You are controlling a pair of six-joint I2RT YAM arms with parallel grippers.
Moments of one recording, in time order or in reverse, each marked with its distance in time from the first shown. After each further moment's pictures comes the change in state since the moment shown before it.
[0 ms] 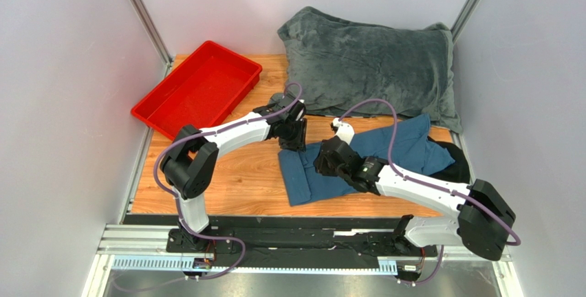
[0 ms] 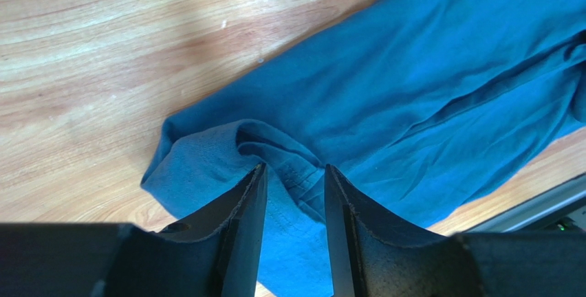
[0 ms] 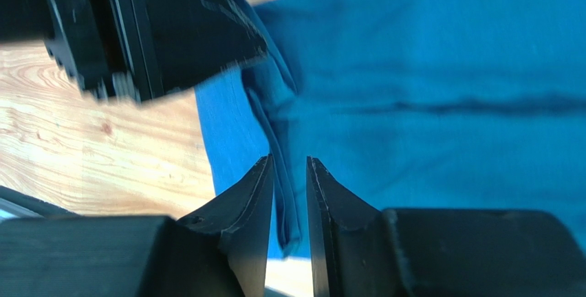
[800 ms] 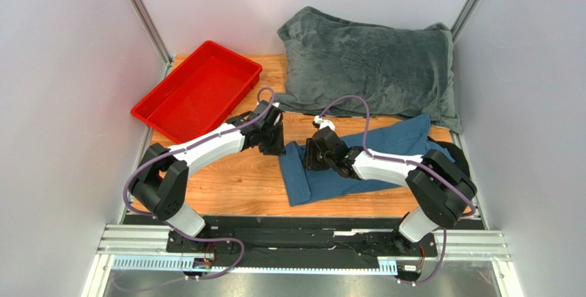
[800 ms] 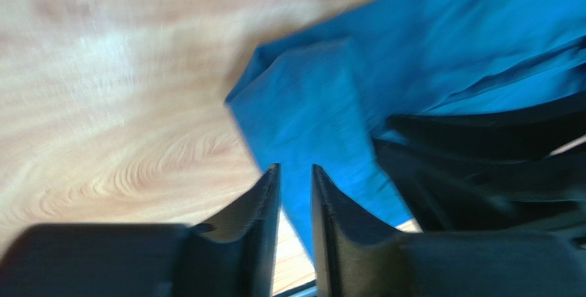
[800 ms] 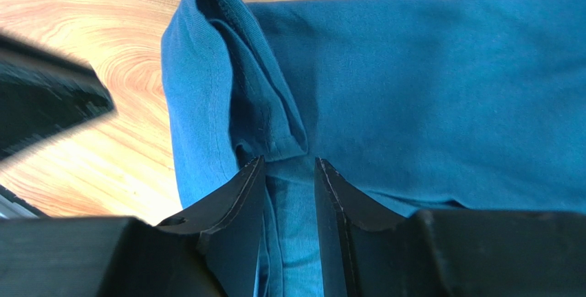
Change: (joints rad) left arm 0.082 -0.259 -0.222 0.028 -0.031 -0.050; right arm -0.138 0.323 0.041 0.257 -0.279 -0.200
